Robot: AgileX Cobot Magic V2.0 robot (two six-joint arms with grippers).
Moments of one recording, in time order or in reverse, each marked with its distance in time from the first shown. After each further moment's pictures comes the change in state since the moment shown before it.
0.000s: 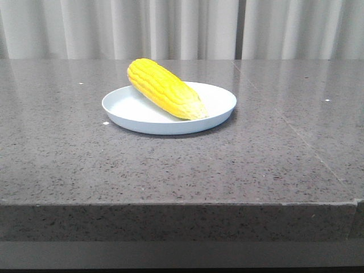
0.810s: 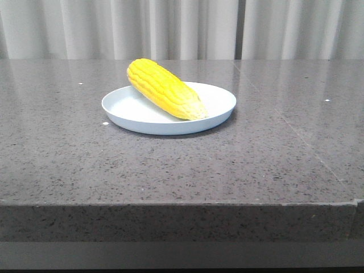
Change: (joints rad) left arm 0.007 -0.033 0.020 0.003 0.000 -0.006; right arm 0.000 0.000 0.000 0.000 0.000 0.002
